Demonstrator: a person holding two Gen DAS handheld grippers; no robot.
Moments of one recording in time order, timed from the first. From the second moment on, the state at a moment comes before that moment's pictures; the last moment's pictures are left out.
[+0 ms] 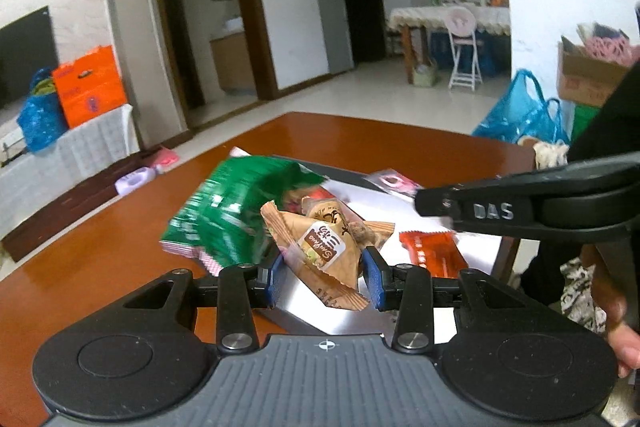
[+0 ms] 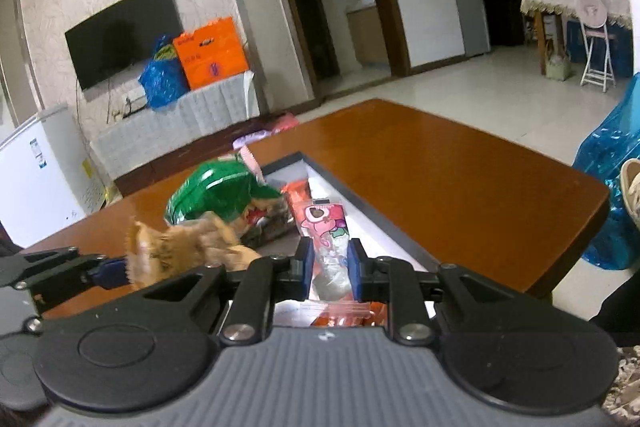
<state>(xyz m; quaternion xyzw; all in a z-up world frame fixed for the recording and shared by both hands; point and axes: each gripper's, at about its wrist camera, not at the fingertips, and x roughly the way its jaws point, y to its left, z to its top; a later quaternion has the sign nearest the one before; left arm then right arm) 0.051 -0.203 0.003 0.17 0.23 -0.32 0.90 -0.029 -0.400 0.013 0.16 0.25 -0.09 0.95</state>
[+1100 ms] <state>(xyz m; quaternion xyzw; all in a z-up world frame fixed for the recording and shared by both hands) 0.073 -0.224 -0.017 0.15 0.26 -0.33 0.90 0.045 -0.391 -0.026 0.14 0.30 -0.08 0.94</state>
